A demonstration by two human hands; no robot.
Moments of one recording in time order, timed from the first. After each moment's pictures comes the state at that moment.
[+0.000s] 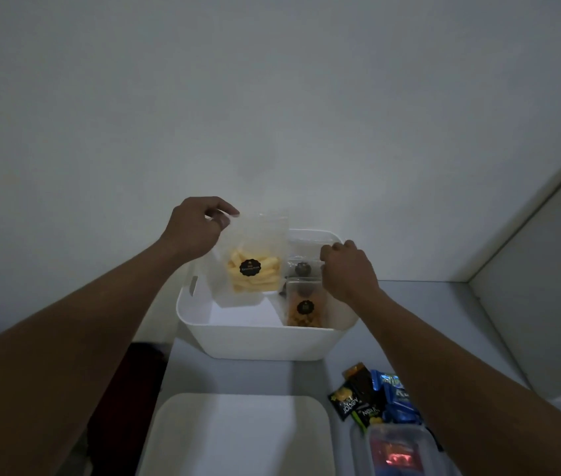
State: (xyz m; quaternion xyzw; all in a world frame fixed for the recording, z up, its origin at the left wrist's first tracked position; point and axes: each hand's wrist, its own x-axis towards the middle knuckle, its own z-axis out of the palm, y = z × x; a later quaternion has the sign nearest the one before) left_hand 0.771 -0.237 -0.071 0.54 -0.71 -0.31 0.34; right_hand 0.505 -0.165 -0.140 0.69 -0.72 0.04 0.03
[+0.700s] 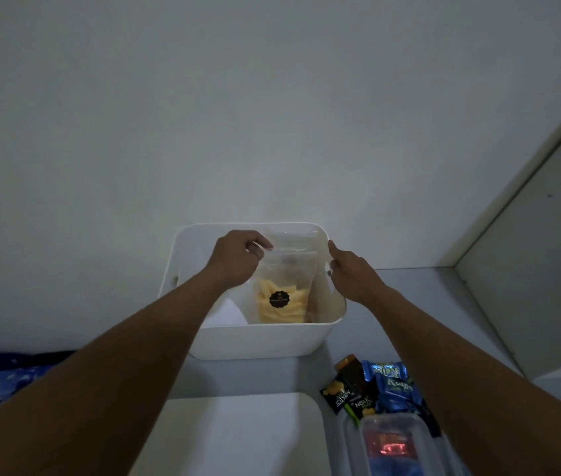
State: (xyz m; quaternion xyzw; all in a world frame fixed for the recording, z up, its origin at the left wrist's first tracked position) left_hand 0.691 -0.225 -0.136 0.52 -0.73 -0.36 0.26; right_hand 0.464 -0.155 -0.159 0.60 -0.75 0.14 -0.23
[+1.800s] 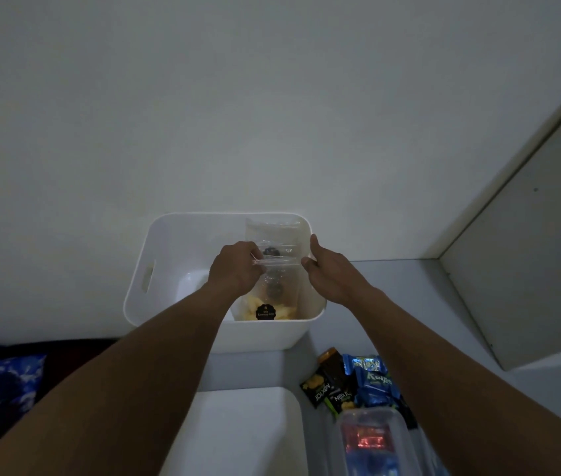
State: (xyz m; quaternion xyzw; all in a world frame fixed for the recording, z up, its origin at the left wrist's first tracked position) left_hand 0.650 -0.222 -0.187 0.58 -0.76 -0.26 0.17; right_hand 0.469 -0.144 -0.151 0.60 -0.74 0.13 -0.28
